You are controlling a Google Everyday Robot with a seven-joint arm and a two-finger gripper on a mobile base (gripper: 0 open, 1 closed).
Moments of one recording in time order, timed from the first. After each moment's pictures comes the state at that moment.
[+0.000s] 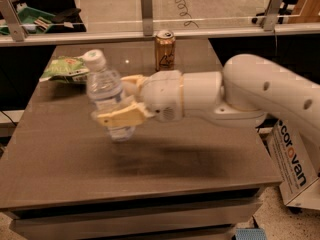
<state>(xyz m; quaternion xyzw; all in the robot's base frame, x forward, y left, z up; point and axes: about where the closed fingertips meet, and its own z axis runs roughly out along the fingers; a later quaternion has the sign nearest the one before) 0.448 0.106 0.936 -0.53 0.54 0.41 0.51</state>
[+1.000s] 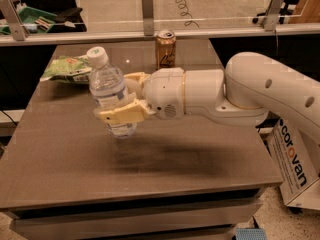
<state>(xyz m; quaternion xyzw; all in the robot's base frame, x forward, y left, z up) 0.454 0.098 0.940 -0.53 0.55 0.40 0.51</state>
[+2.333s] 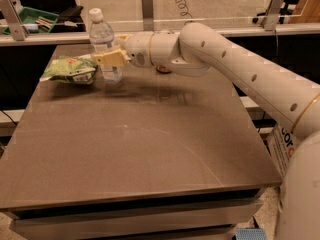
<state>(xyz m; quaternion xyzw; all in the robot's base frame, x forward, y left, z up) 0.678 0.147 0.921 -0.47 0.57 0.38 0.55</state>
